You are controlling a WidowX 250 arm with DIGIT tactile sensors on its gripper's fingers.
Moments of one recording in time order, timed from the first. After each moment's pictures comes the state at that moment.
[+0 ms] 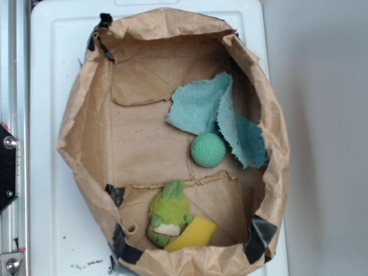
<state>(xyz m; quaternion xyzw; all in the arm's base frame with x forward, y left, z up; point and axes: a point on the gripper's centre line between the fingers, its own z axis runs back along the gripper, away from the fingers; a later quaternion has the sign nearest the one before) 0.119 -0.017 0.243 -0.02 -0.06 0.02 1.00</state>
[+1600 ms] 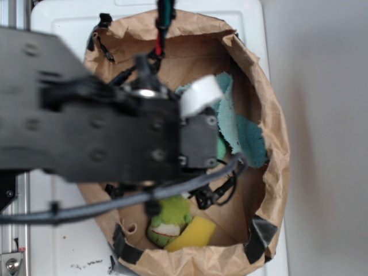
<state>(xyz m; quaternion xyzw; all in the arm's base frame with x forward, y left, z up) 0.282 0.017 0.122 0.02 -0.14 0.34 0.93</state>
